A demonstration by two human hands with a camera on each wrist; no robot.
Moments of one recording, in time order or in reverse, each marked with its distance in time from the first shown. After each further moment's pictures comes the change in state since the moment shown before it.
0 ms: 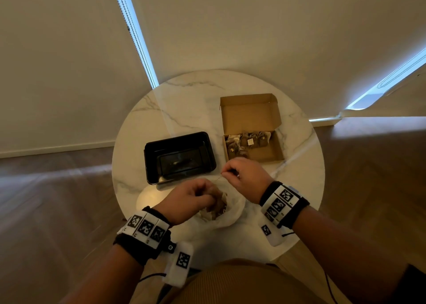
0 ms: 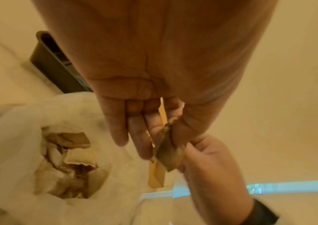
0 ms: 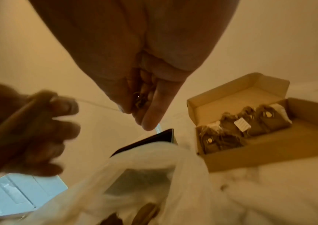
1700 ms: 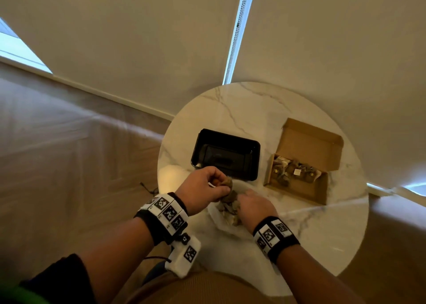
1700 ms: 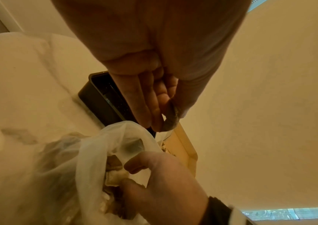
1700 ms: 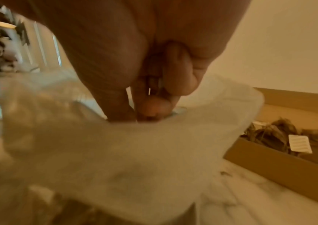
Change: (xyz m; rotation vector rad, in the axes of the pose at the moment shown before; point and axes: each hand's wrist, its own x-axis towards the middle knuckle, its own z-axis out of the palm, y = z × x) left_hand -0.033 -0.031 -0.018 -0.117 0.539 0.038; right_hand 0.018 -0.018 0.084 -0.642 -0.343 -0.065
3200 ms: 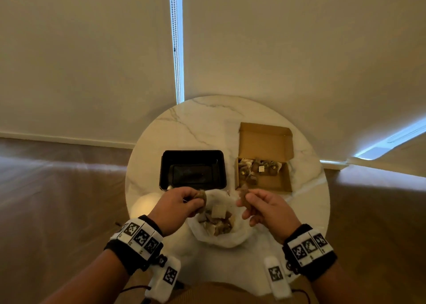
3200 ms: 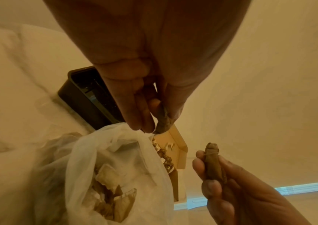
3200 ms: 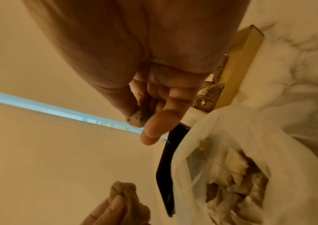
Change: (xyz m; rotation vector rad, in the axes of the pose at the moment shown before) left_hand 0.005 0.014 -0.004 0.172 -0.147 0.021; right_hand -0.082 0.048 -0.054 1.618 0.202 0.280
